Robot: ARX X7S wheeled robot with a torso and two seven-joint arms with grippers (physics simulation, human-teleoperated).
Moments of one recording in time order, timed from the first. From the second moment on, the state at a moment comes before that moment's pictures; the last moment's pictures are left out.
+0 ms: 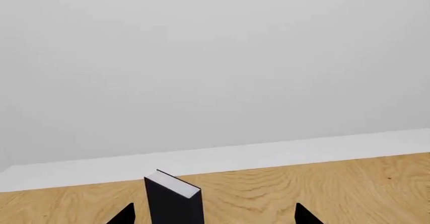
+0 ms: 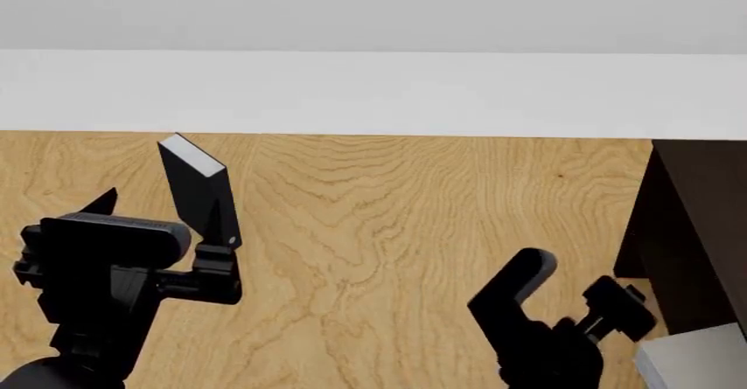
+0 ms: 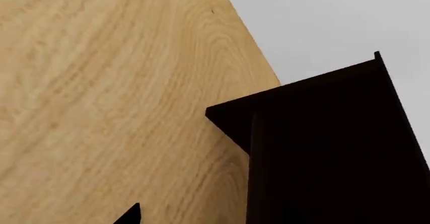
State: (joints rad) left arm -0.54 -0.26 0.41 -0.07 -0.35 -0.28 -0.31; right arm 0.98 0.11 -0.91 1.31 0.05 0.40 0.29
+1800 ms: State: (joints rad) left arm -0.55 -0.28 0.43 0.00 -0.39 -0.31 -0.34; right arm 0.99 0.20 -0.19 1.31 0.04 0.54 0.00
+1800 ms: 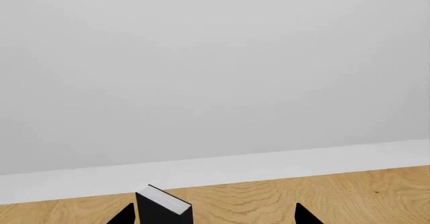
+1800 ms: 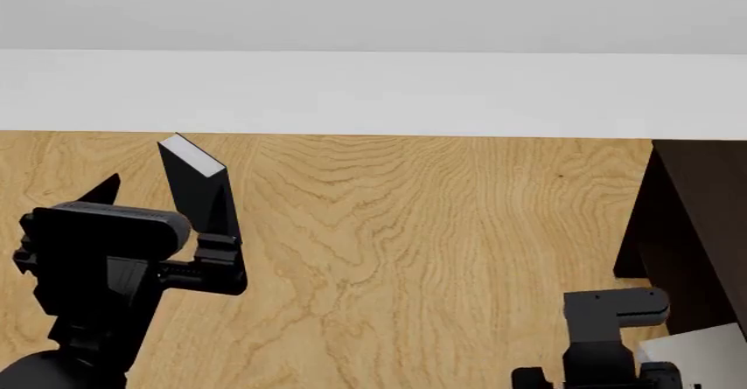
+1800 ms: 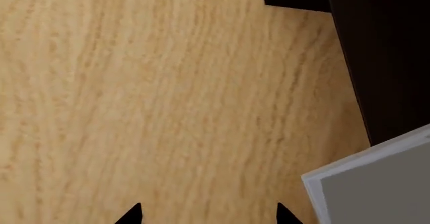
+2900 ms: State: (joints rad) left arm -0.56 -0.29 0.44 0.03 -0.40 -0.32 -0.36; right arm 1.03 0.27 -0.16 1.31 0.21 0.46 0.04
